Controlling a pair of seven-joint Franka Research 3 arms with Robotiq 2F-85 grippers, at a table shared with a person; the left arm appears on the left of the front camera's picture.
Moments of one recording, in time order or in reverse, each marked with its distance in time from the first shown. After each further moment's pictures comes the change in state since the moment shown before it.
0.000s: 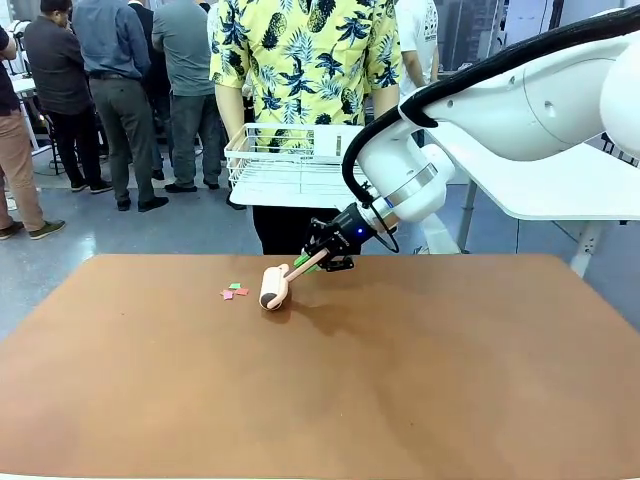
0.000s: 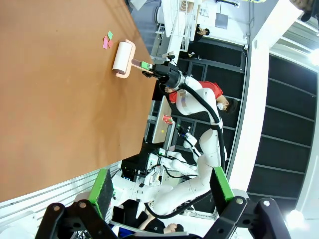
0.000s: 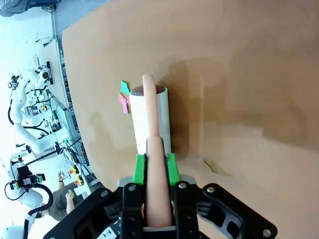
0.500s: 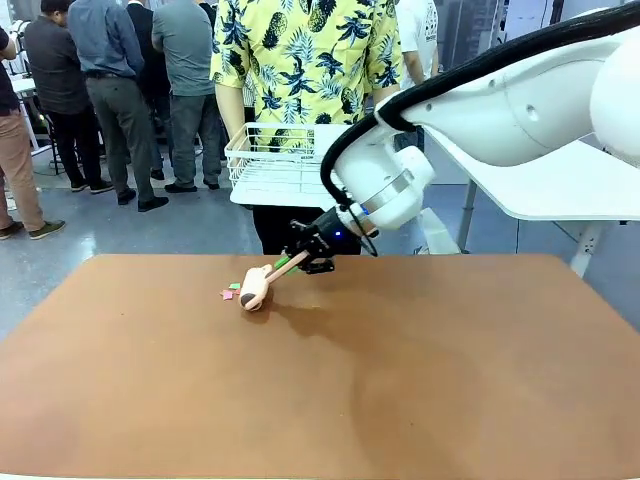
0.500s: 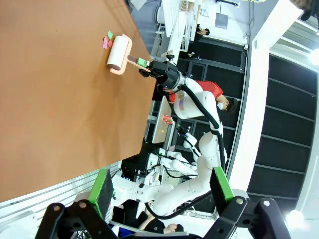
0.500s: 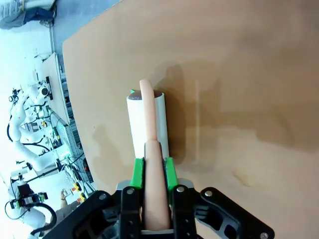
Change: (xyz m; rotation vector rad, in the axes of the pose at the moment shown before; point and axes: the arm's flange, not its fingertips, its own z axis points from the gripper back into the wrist) left arm 0.000 0.000 0.000 0.000 0.000 0.000; right arm -0.020 0.033 -0.040 -0.006 -0.071 -0.053
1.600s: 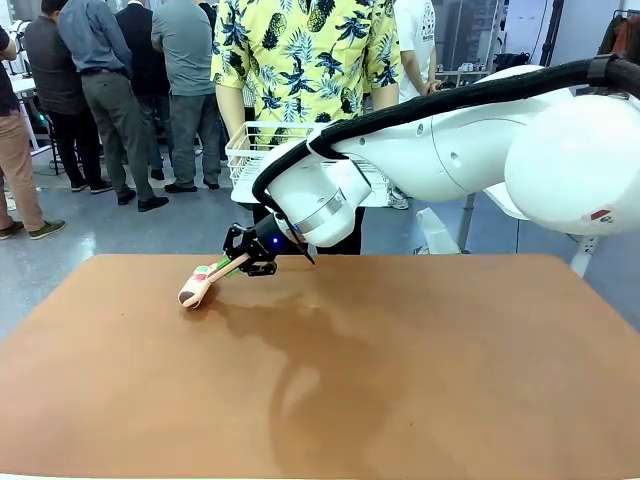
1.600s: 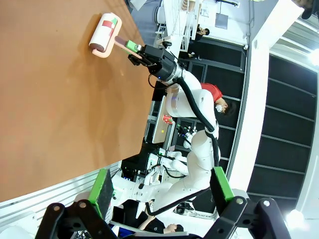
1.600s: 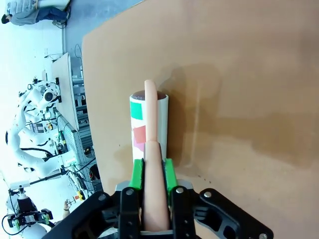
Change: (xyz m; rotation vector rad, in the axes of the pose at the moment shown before) left arm 0.000 0.000 0.000 0.000 0.000 0.000; right arm -0.012 0.060 -0.085 0.059 -0.031 0.052
